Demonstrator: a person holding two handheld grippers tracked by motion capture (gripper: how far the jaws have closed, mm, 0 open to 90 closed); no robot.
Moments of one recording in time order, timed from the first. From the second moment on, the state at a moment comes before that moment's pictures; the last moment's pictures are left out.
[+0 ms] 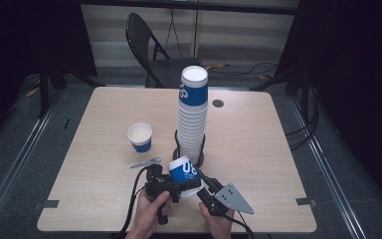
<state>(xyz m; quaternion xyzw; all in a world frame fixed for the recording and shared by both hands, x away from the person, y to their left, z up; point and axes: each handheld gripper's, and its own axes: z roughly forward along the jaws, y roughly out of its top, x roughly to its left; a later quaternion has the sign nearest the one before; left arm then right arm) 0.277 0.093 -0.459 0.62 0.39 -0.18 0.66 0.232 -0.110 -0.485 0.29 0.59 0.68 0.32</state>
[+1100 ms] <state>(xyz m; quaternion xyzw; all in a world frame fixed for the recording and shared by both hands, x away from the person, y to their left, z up) 0.294 0.124 -0.451 0.63 0.37 0.01 0.69 0.220 -0.121 -0.488 0.32 0.66 0.62 0.29</state>
